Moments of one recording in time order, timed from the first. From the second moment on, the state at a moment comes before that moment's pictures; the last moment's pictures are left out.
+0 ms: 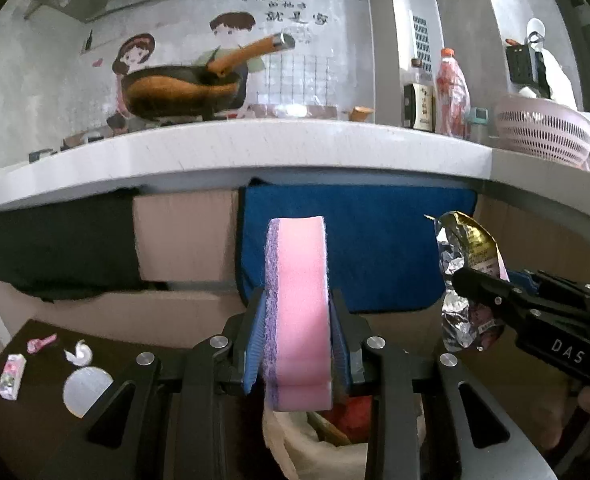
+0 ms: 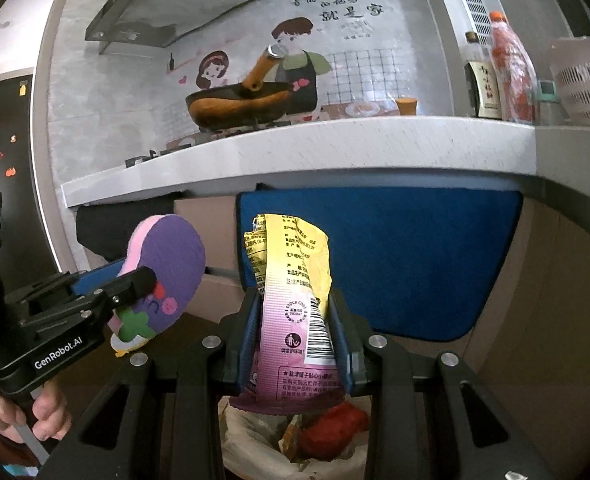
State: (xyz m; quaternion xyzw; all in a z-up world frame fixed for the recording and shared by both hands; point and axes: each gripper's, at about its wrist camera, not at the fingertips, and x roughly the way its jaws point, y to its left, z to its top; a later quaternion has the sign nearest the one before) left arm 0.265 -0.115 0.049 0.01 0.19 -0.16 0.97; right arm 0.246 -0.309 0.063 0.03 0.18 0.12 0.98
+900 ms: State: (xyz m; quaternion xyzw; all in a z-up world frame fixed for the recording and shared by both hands) left arm 0.317 -0.118 -0.030 -0.02 0.29 -0.18 0.94; right arm 0.288 -0.311 -0.011 0.06 0.26 0.11 0.96
